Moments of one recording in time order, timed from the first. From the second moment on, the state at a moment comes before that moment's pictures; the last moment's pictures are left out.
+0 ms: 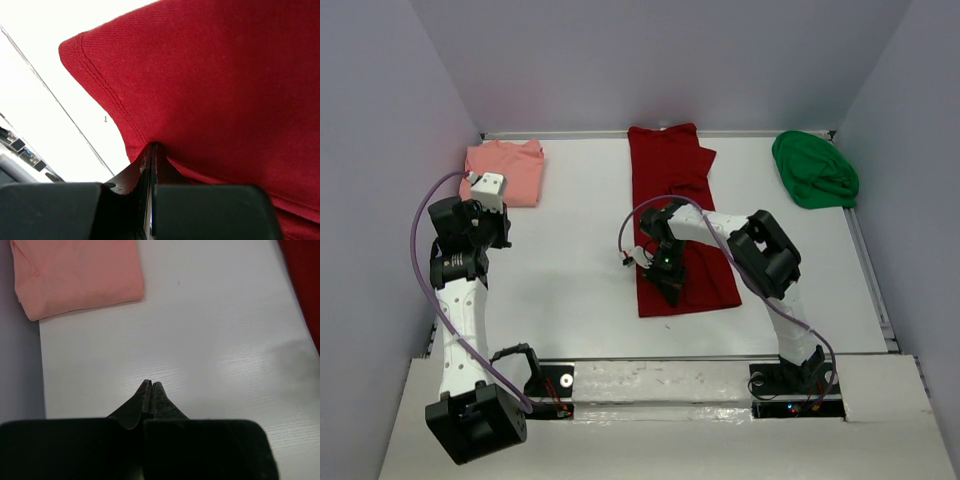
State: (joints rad) left arm 0.30 0.93 0.86 -0.45 0.40 0.27; right arm 0.76 2.18 1.59 -1.17 -0.51 -0.48
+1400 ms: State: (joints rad) left arm 0.12 1.27 0.96 -0.66 0.90 0.17; right arm 0.26 1.50 1.24 -1.01 -0.14 -0.19
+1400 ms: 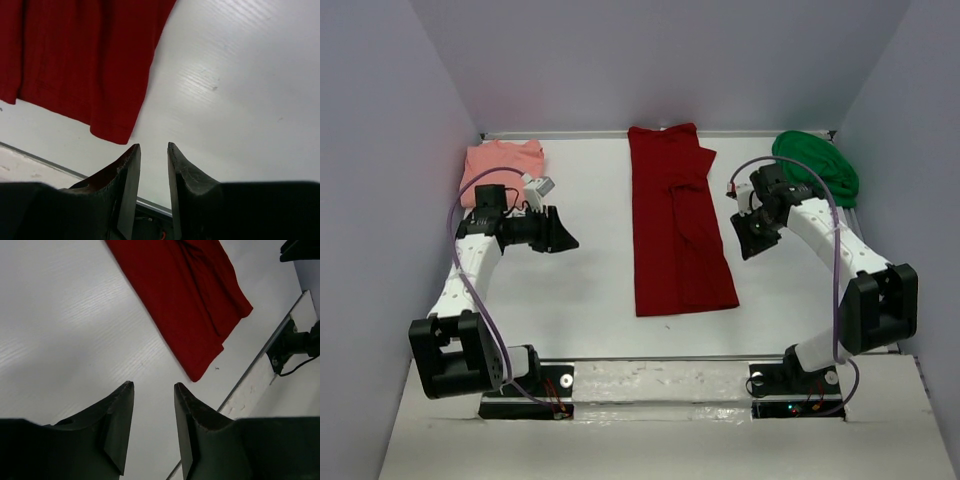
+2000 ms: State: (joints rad) left arm 0.02 1.05 0.56 -0.23 1.13 -0.31; right arm 0.21 1.71 1.20 -1.02 -0.48 -0.15
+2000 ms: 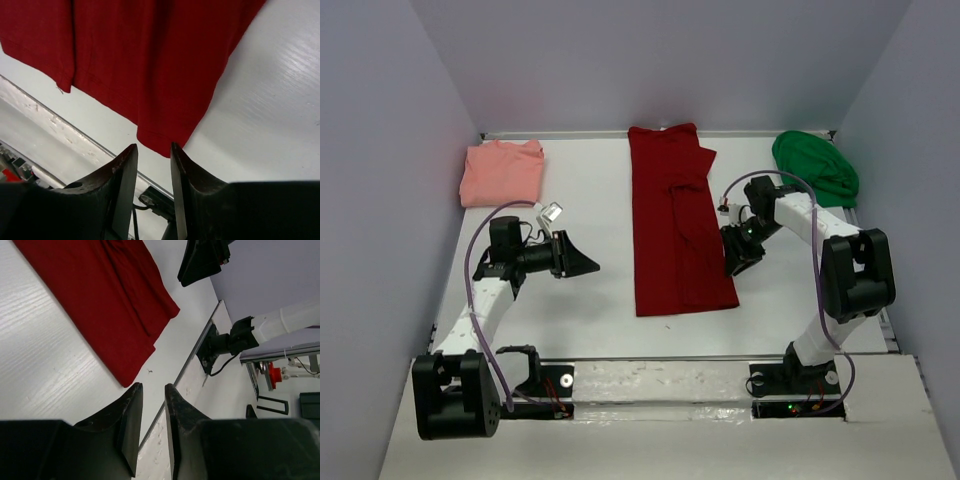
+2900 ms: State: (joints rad) left arm -0.11 1.30 0.85 -0.45 1.11 -0.06; right arm 0.20 1.85 1.37 -1.12 -0.47 -0.27
